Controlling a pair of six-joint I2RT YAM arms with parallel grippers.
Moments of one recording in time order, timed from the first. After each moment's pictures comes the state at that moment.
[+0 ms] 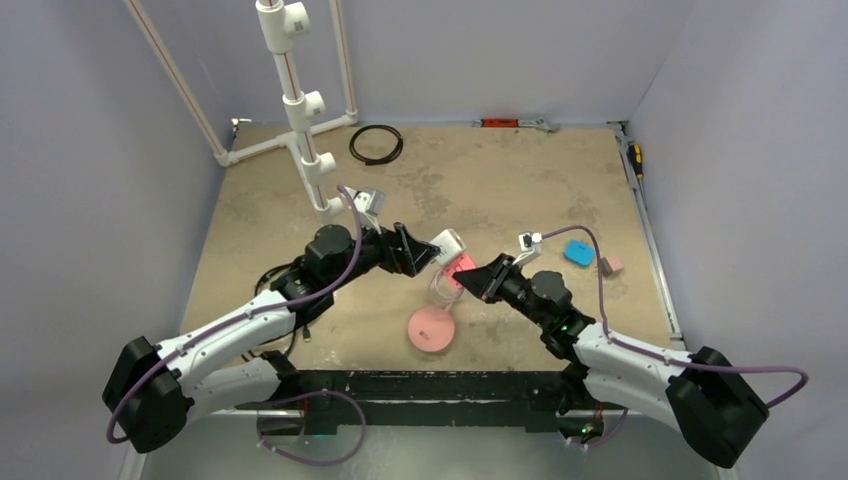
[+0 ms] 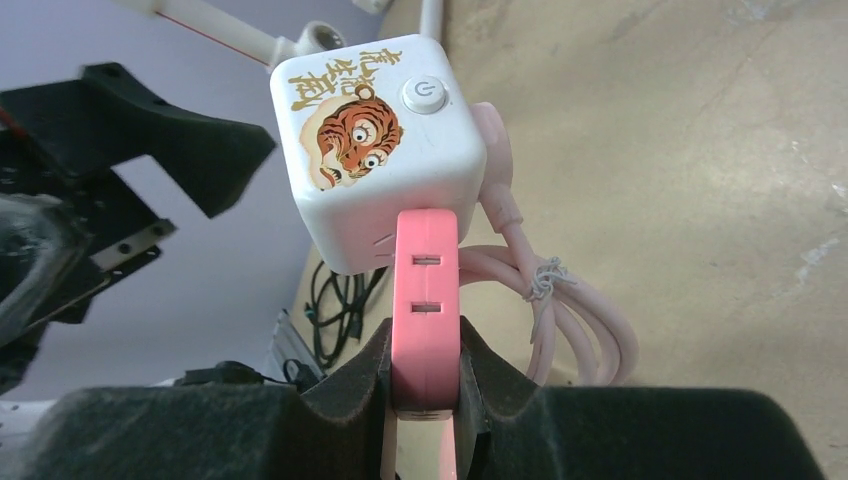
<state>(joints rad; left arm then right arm) -0.74 1.03 0.61 0.30 0.13 -0.63 0.71 0.94 0.17 0.66 -0.07 0.98</state>
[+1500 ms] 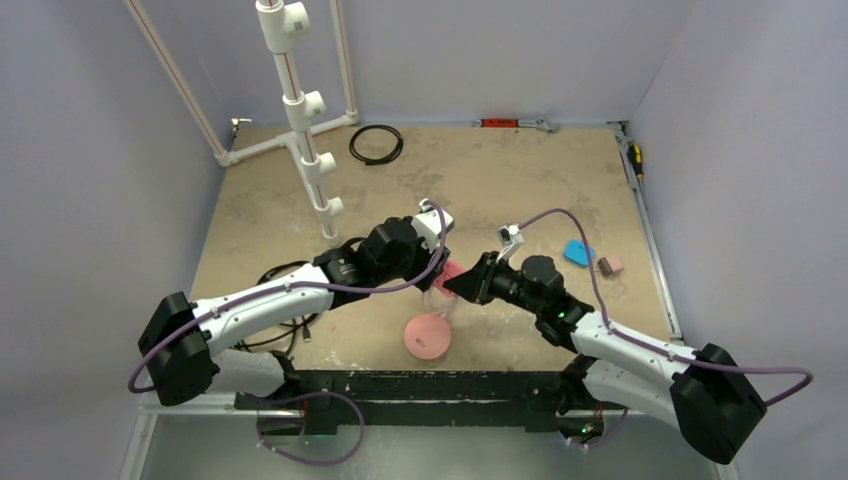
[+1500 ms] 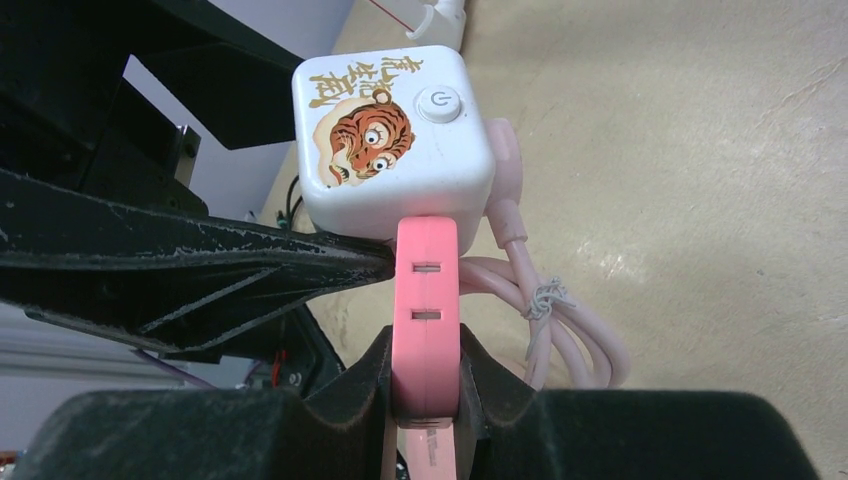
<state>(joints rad) -0.95 1.30 0.94 -0.21 -0.13 -0.11 0.71 0.98 0.31 0.44 -0.26 0.79</state>
